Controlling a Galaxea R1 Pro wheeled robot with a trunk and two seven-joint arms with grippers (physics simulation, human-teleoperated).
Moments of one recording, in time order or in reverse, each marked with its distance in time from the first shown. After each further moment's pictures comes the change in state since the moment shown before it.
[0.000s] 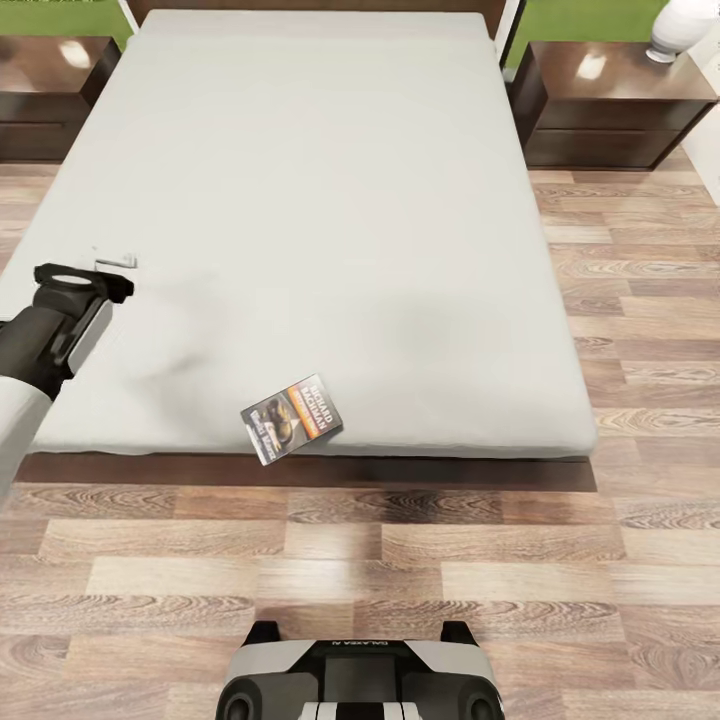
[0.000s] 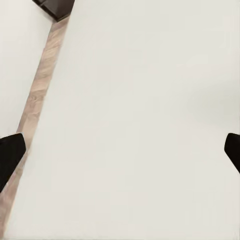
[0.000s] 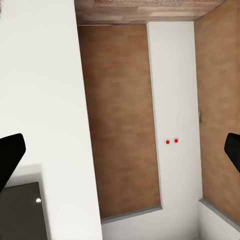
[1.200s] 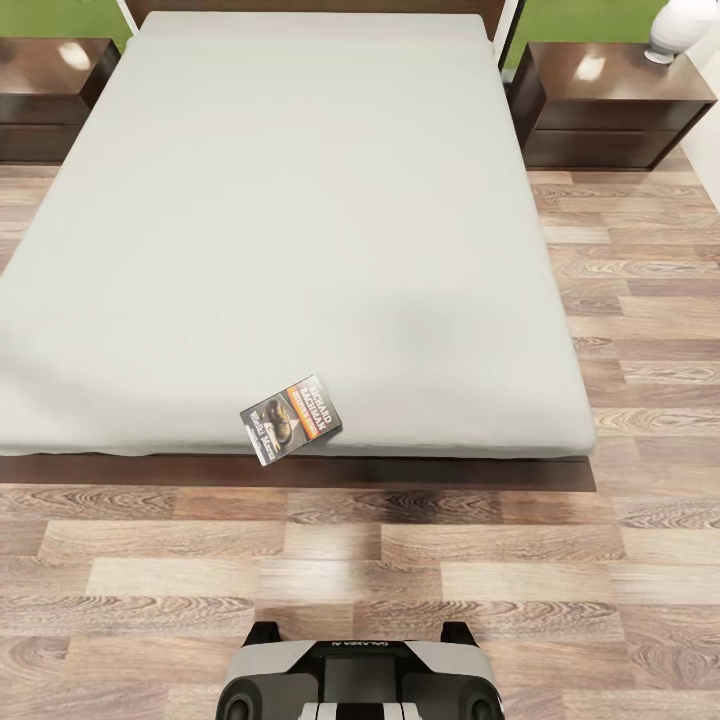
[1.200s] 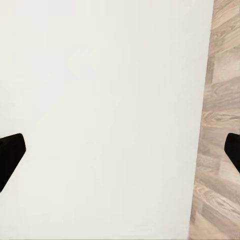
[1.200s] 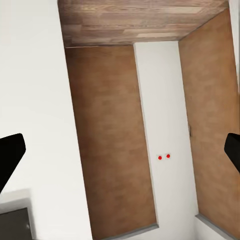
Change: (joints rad) left arm 0.049 0.572 -0.010 0.492 -0.301 -0.473 -0.011; right arm -0.024 -0.012 -0.002 -0.034 -0.002 -0.053 -0.005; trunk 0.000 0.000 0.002
